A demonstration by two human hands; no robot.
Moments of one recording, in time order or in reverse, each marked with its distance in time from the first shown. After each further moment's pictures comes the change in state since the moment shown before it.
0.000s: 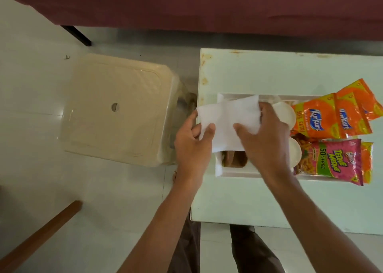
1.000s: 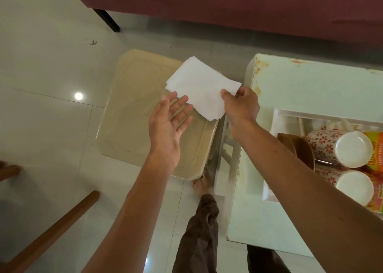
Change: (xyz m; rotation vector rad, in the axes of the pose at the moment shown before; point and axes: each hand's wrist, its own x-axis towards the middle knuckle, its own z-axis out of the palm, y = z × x) left_hand 0.115 0.021 -0.145 -0.564 0.134 -0.172; right_hand 0.087 -0.091 0.187 0.383 -0.097 0.450
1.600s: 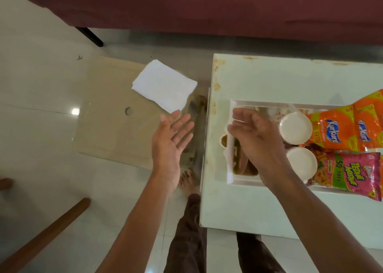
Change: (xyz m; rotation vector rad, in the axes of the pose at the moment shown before) left_hand -0.084 -0.071 0.041 0.127 -0.144 0.071; right_hand -0.078 0.026 -0.182 -0.071 -0.258 -0.163
